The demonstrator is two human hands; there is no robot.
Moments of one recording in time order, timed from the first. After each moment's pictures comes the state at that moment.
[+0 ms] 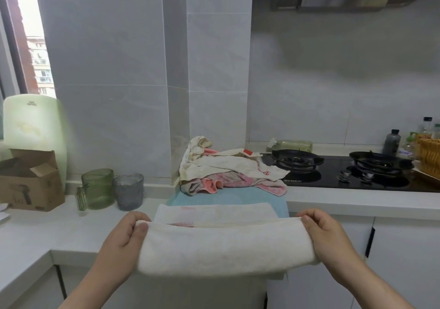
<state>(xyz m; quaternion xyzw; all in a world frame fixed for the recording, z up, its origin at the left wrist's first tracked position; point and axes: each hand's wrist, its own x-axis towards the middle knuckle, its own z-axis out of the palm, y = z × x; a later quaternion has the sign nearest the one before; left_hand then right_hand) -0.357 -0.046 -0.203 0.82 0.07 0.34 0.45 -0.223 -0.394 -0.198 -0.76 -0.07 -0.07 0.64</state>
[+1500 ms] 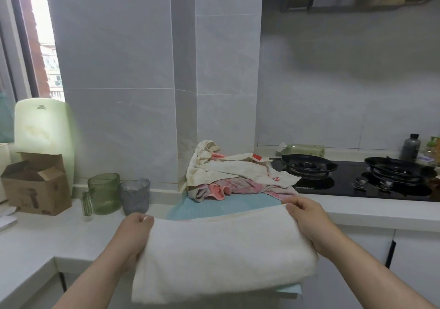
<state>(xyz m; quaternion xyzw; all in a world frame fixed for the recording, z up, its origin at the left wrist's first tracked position) -0.283 0.001 -0.212 0.75 0.28 0.21 0.56 -0.147 -0.349 -0.187 -0.77 -0.09 -0.01 0.63</state>
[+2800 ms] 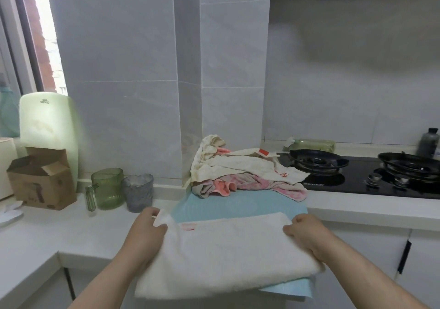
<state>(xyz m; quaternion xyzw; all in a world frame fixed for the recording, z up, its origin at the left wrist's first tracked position) -0.279 -0.018 -0.218 0.81 0.27 0.23 0.48 -0.128 -0.336 -0.215 -0.88 -0.01 0.08 0.46</state>
